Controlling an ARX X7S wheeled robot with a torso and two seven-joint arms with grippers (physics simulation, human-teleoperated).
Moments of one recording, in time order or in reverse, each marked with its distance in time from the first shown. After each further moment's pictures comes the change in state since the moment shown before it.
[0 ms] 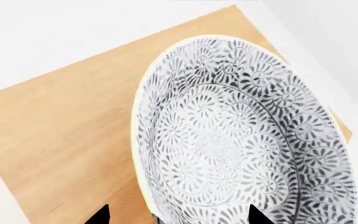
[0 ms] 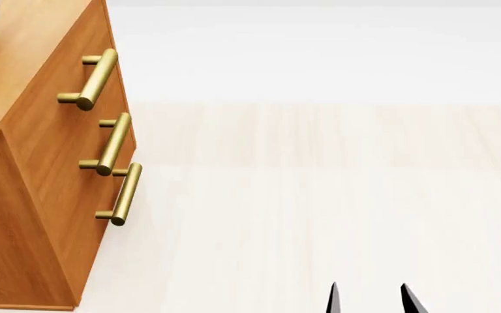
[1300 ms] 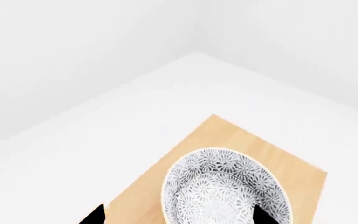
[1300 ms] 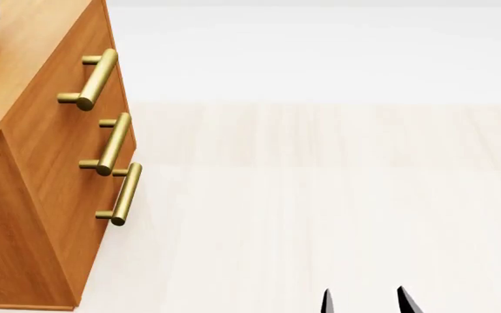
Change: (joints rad) left arm -0.343 0.149 0.424 0.029 0.153 -0.262 0.156; right arm -0.100 0.052 -0.009 -0.180 0.012 -0.022 0.016
